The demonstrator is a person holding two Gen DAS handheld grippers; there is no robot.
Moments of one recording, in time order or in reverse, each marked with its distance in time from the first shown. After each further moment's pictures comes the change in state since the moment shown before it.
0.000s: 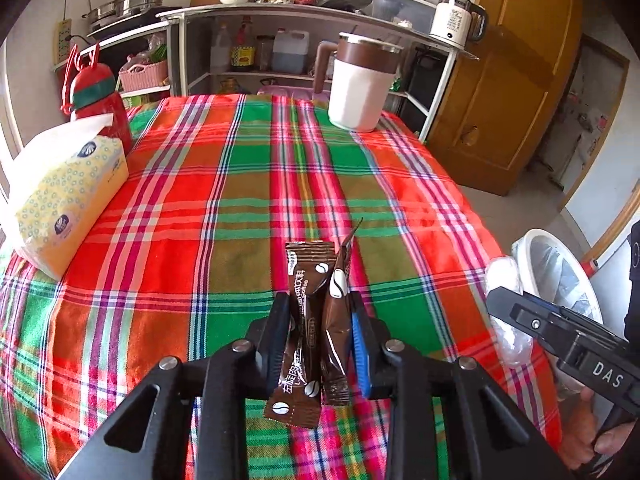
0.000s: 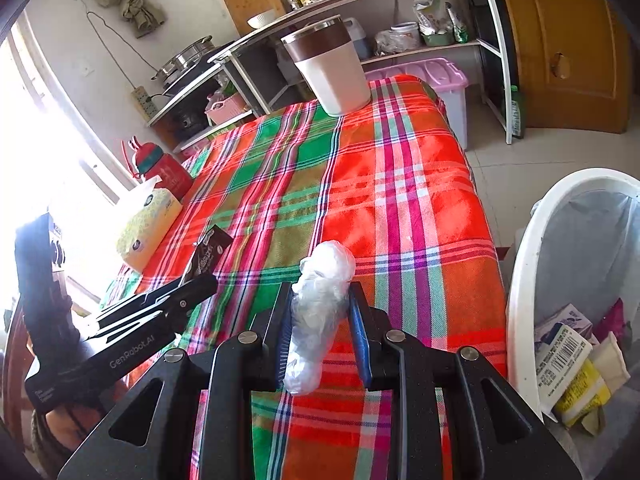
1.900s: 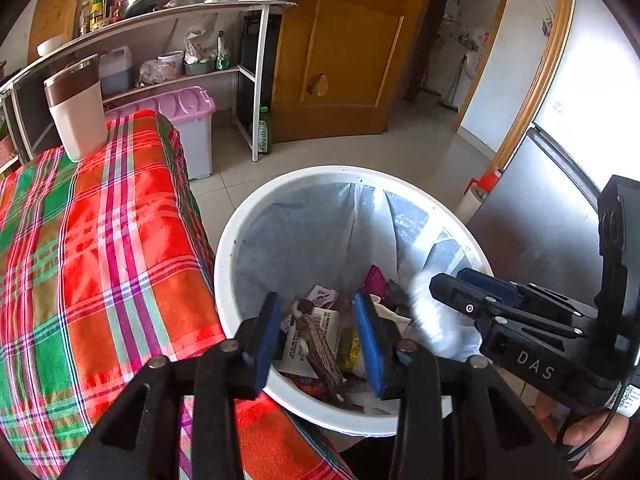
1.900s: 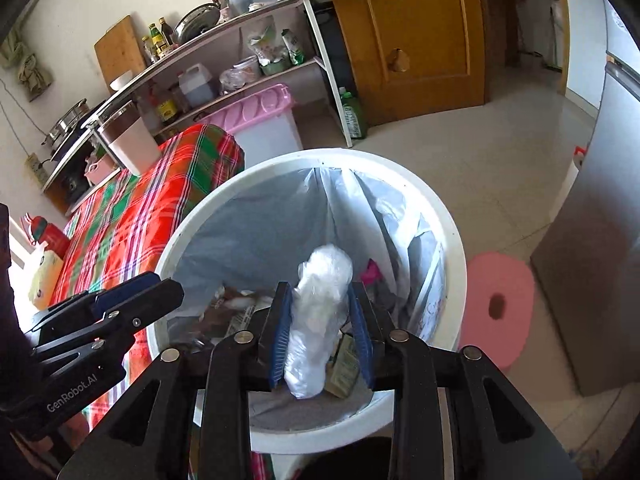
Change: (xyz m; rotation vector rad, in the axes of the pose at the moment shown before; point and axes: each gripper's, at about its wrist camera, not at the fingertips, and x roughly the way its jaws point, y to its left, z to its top) left arm 0.020 -0.246 -0.021 0.327 0.091 -0.313; right arm -0.134 -0.172 -0.045 0.215 -0.097 -0.396
